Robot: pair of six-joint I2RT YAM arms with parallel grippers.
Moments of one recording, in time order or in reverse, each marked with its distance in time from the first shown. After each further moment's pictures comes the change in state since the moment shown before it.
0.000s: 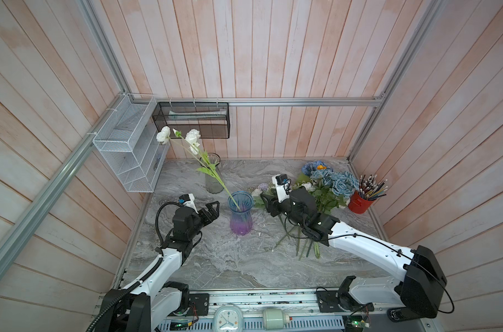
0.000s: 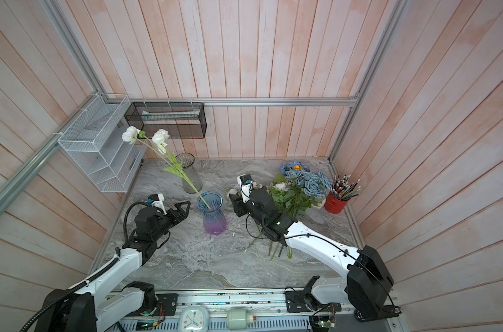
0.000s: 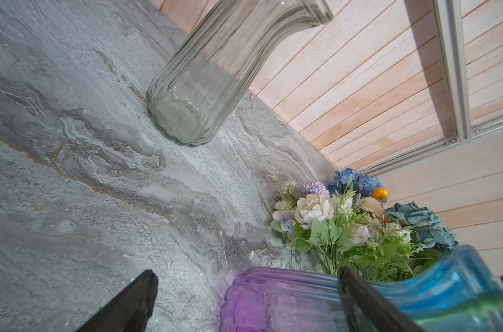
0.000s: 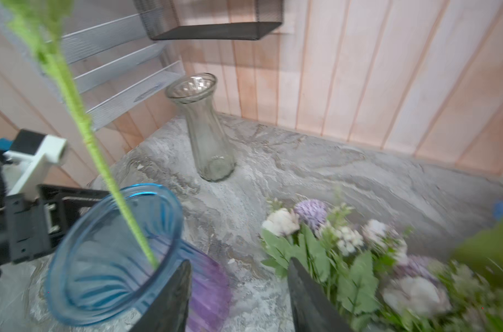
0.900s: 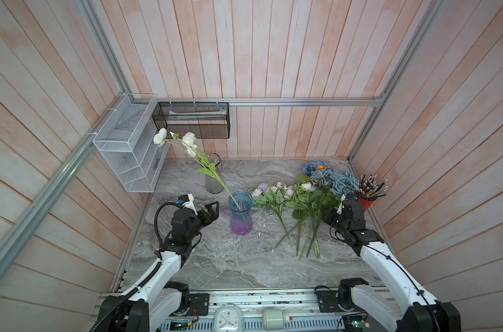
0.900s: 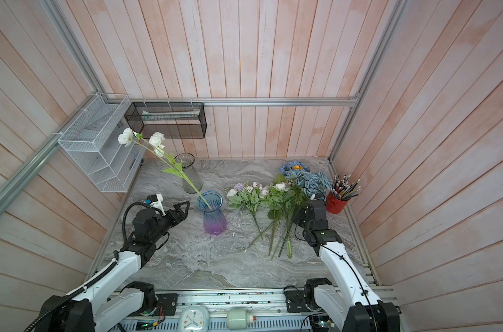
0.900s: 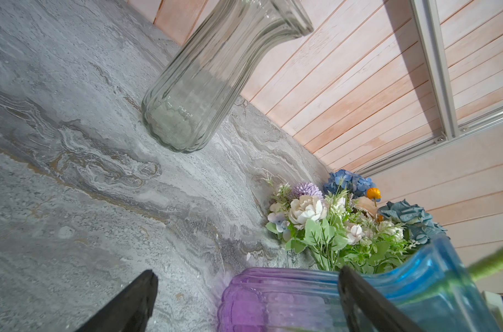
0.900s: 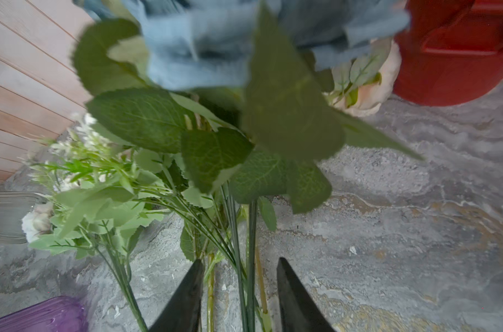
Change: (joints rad) left arm 0.000 -0.045 -0.019 0.009 -0.002 0.015; right arm -0.671 -0.299 -0.334 -0.342 -0.180 0.326
